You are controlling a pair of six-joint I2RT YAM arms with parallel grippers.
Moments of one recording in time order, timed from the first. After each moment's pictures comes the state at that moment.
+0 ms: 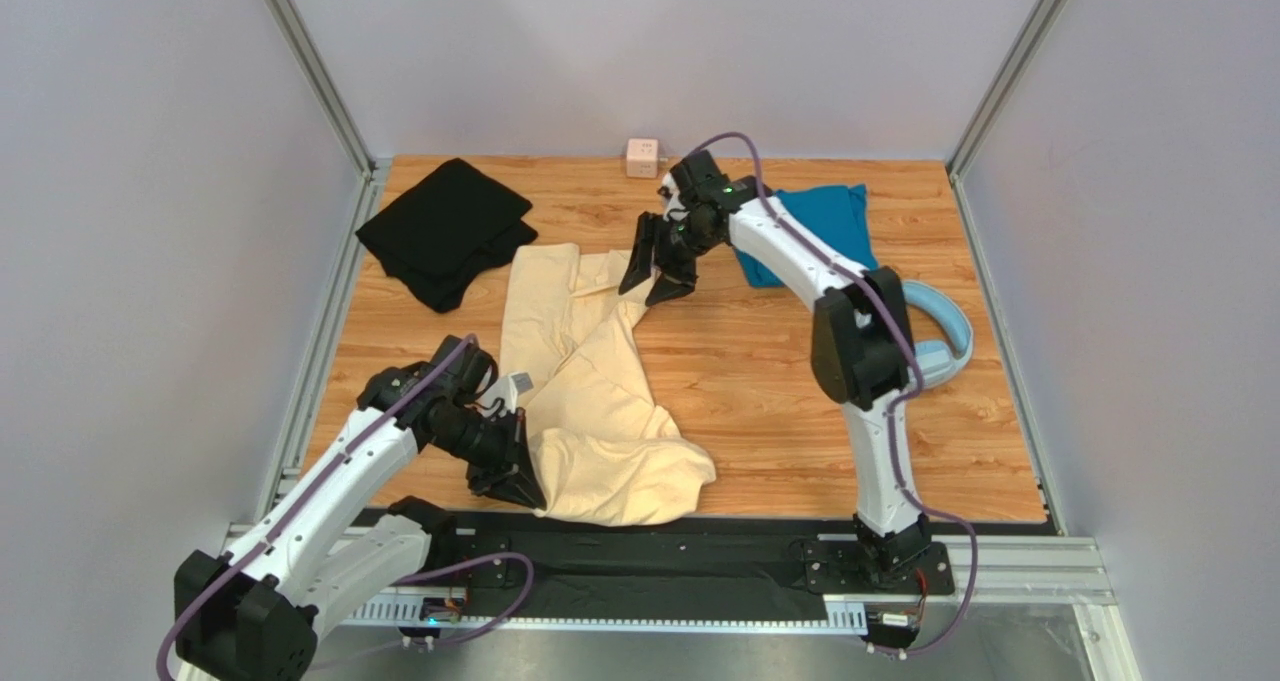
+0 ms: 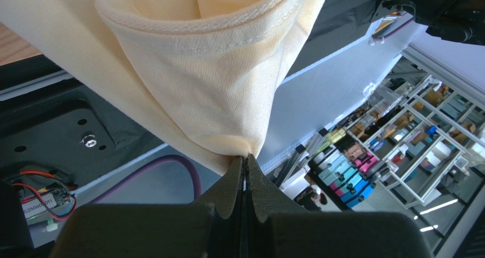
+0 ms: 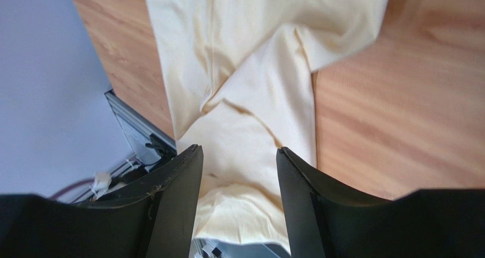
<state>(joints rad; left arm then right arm) -0.40 0.90 0.68 -1.16 0.67 -0.54 0.50 2.23 1.98 -0.86 -0.55 0.65</state>
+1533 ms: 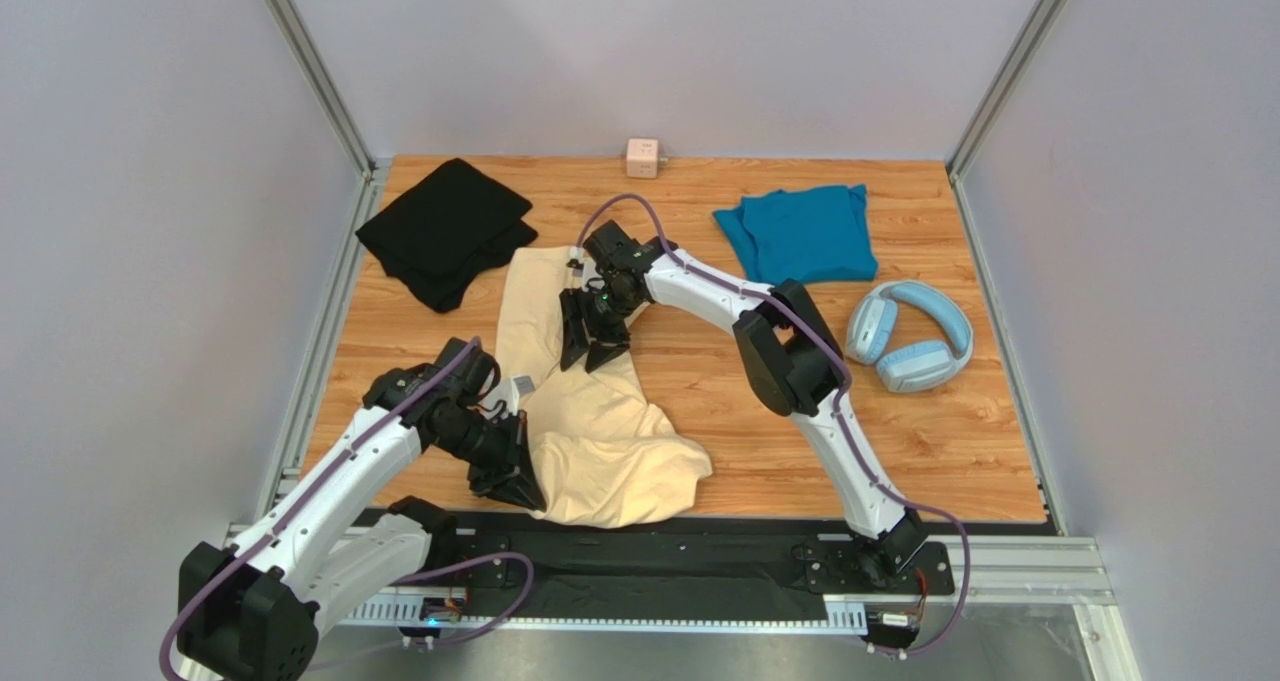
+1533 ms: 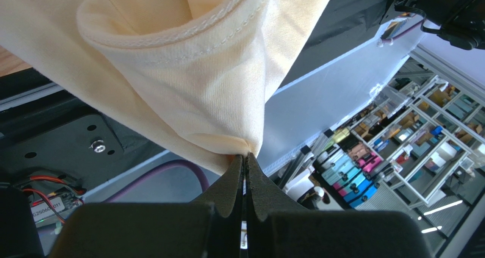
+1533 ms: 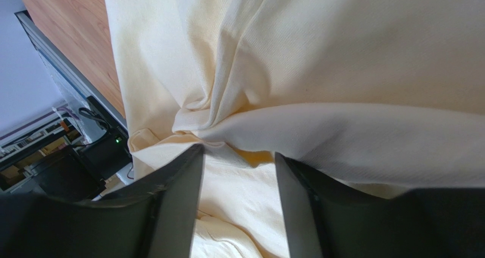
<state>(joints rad) -0.40 0.92 0.65 -1.13 0.66 -0.52 0.74 2.41 1.99 -0.74 -0.59 0.52</state>
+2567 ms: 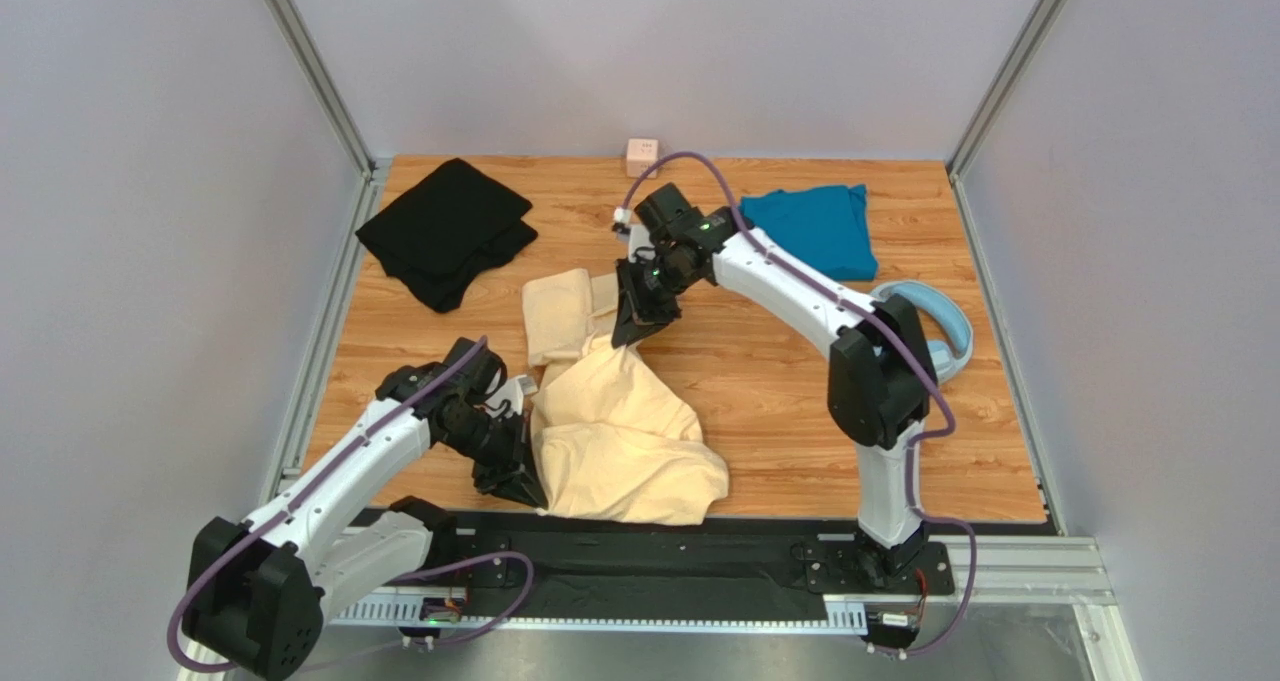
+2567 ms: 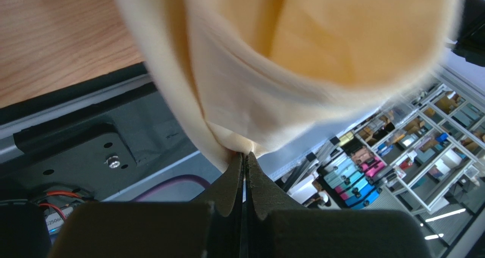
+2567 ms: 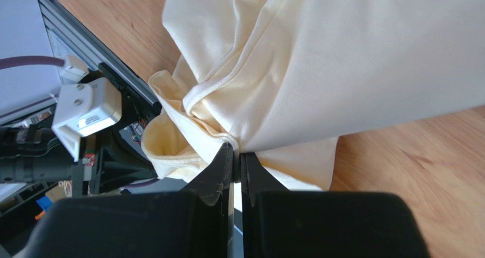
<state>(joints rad) -0.40 0.98 0.61 -1.06 0.63 -0.52 0.68 2.01 1.75 -0.85 -0.51 0.45</state>
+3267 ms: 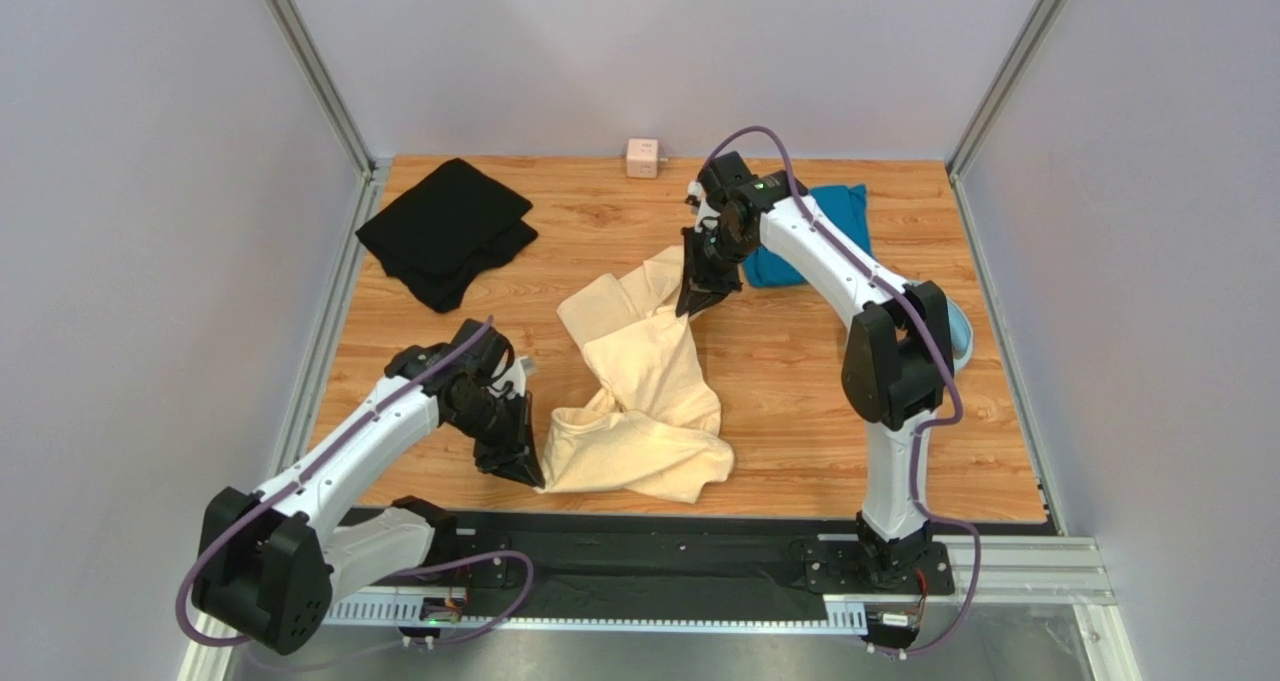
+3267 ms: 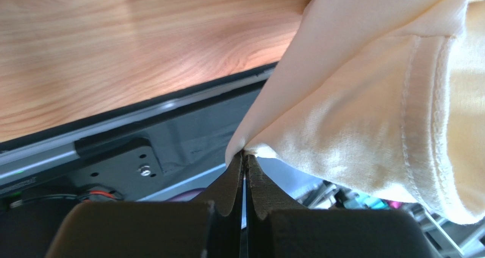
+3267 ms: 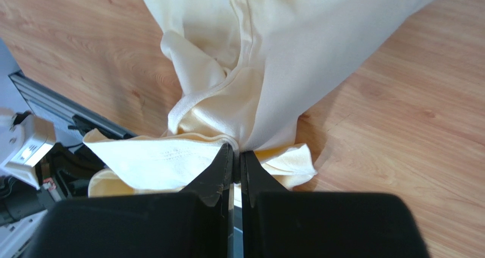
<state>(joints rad) -0.40 1.08 0.69 -1.04 0.51 -0.50 0.47 2.01 1.83 -1.07 -0.38 0.42</state>
